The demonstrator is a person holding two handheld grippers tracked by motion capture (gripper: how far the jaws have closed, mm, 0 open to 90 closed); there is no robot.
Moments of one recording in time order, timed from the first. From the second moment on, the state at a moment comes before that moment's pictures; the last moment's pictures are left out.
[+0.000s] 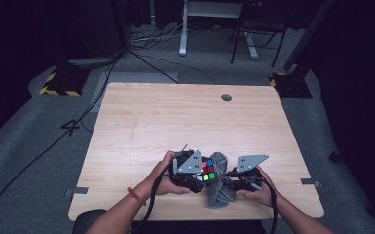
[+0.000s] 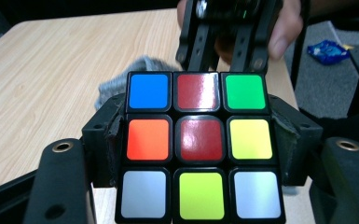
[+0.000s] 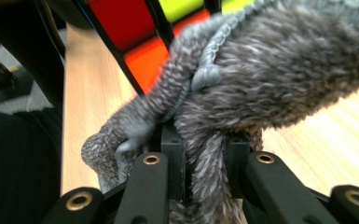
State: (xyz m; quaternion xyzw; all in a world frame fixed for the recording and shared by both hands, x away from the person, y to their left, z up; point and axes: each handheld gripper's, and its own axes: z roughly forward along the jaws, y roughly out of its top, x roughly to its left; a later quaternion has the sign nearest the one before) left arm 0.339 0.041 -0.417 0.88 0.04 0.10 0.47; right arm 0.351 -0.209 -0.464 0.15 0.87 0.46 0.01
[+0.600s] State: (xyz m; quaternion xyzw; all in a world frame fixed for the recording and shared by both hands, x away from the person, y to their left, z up) left arm 0.341 0.039 -0.417 0.88 0.06 0.11 0.47; right arm 0.340 -0.198 -0.465 0.13 0.88 0.45 0.02
